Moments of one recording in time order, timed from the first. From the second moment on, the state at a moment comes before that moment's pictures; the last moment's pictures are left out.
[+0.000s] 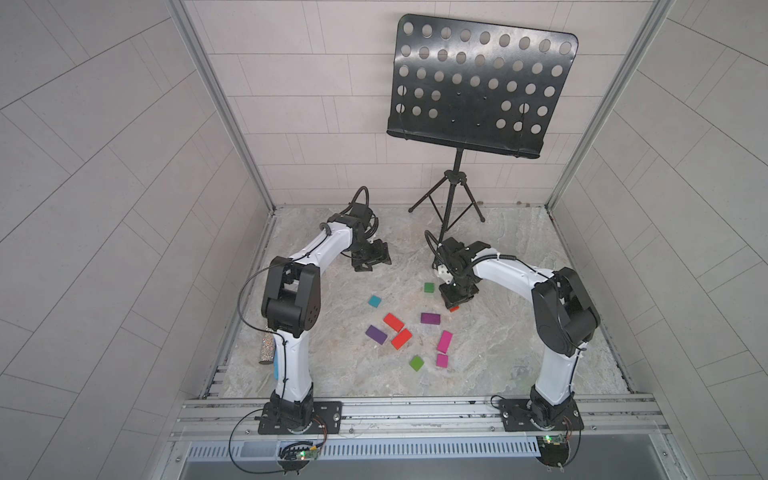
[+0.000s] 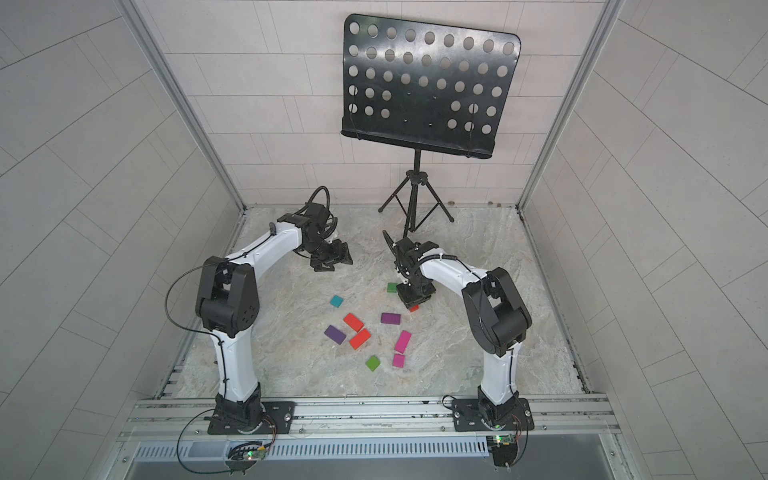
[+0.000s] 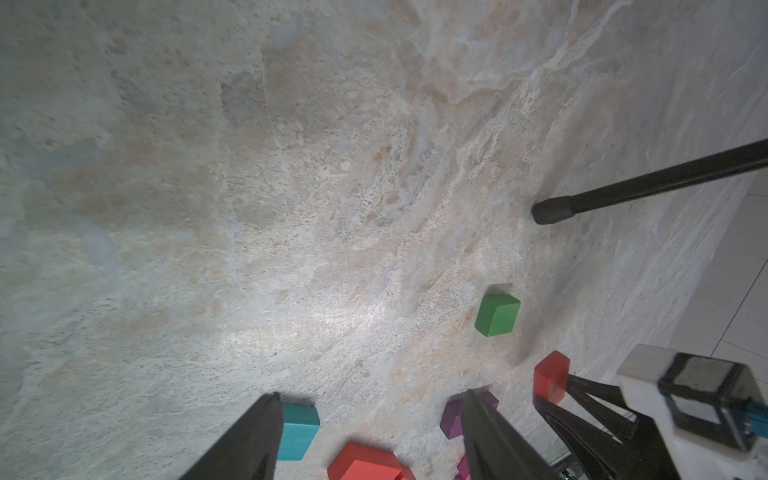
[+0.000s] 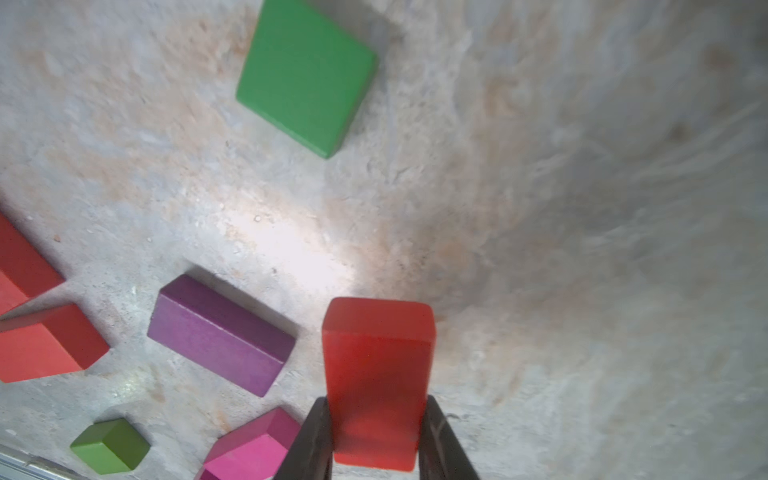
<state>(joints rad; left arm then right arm) -0.29 2.02 1.66 -0.94 0.39 -0.44 0.48 1.87 1.38 -1.01 -0.08 0.06</state>
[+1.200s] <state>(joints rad) -0.35 2.11 1.68 -0.92 0.50 -0.52 0.40 2.06 1.58 -1.03 0.01 -0.34</state>
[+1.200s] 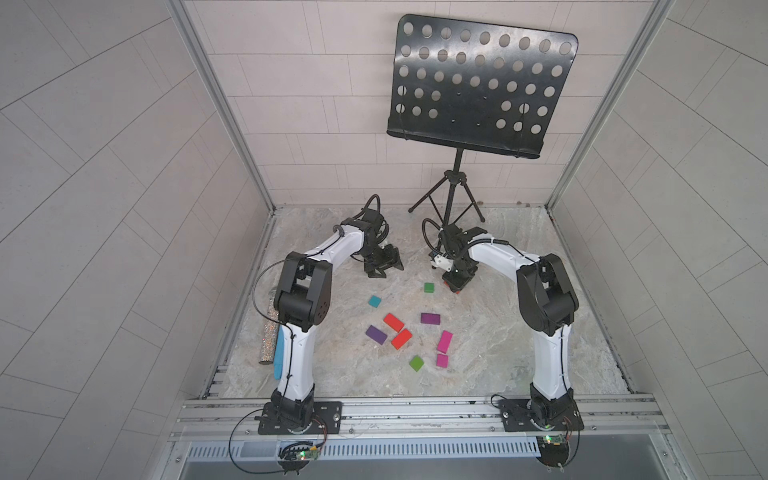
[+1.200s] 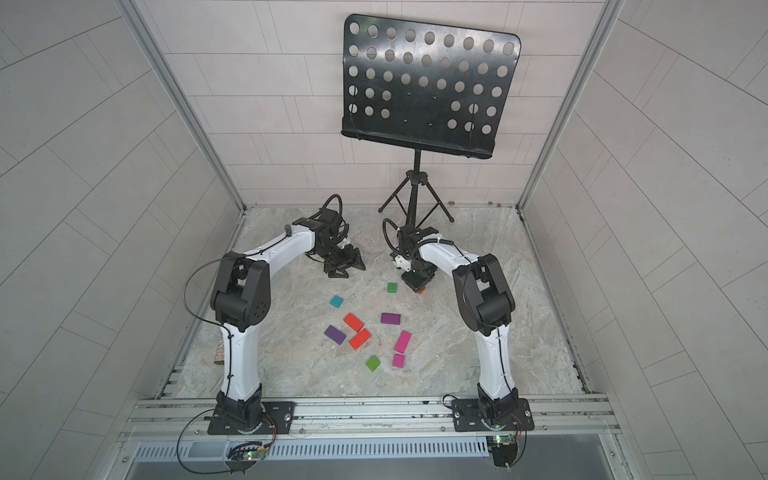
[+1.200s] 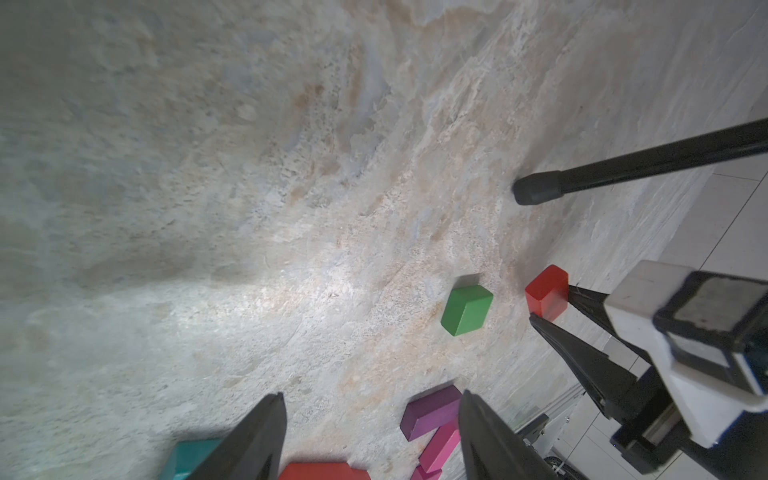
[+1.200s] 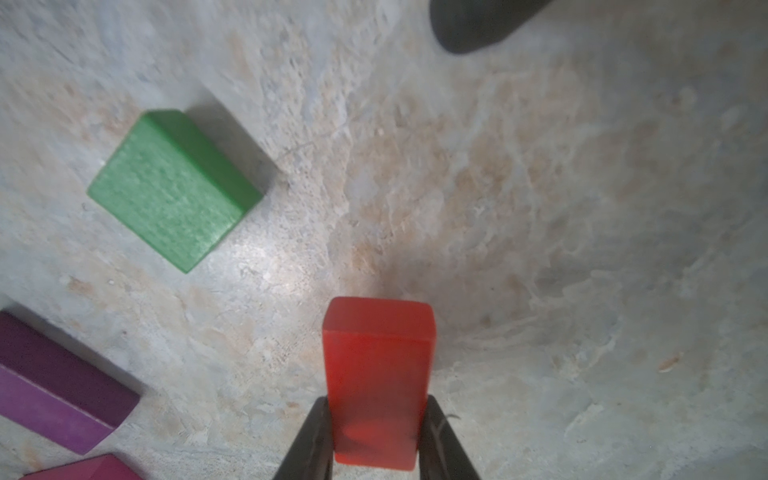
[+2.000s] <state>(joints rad) -0.43 2.11 1.66 -0.91 0.51 -0.54 0.38 1.90 1.53 -0.96 -0.11 -0.09</state>
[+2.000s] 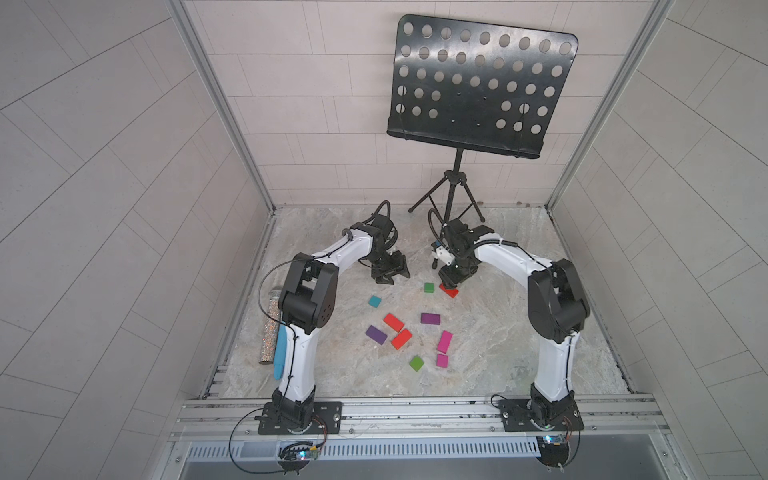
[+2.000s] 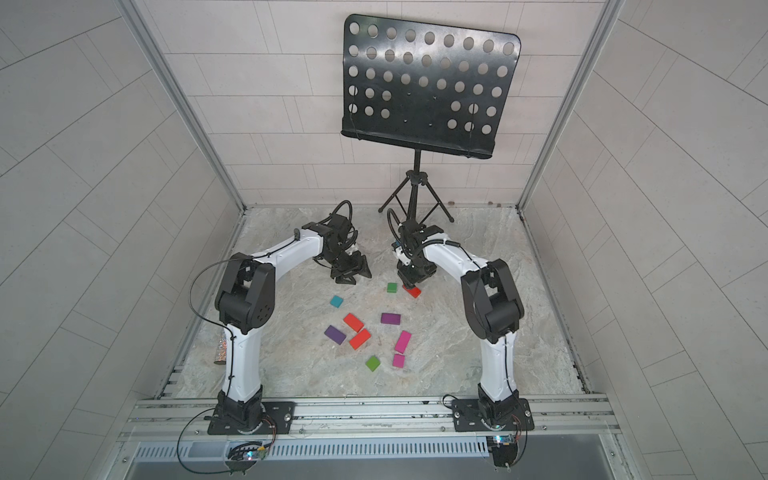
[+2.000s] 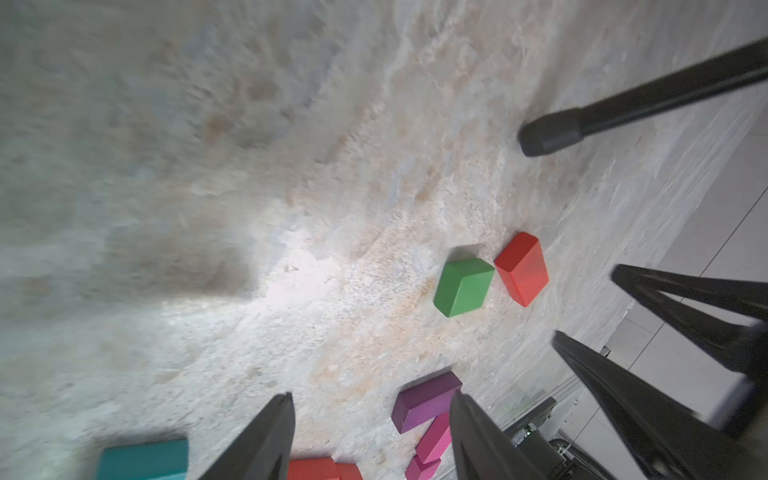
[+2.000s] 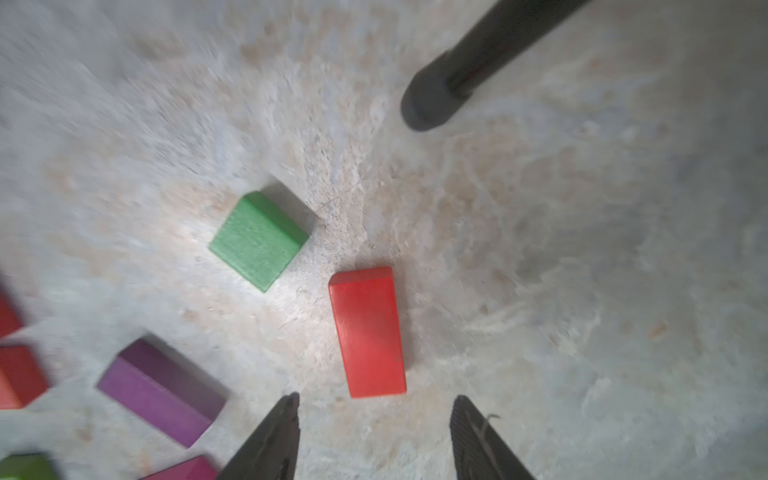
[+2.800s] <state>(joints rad) -0.53 2.23 1.75 -0.90 0.57 -0.55 0.25 1.62 0.95 -0.44 -0.33 0.75</state>
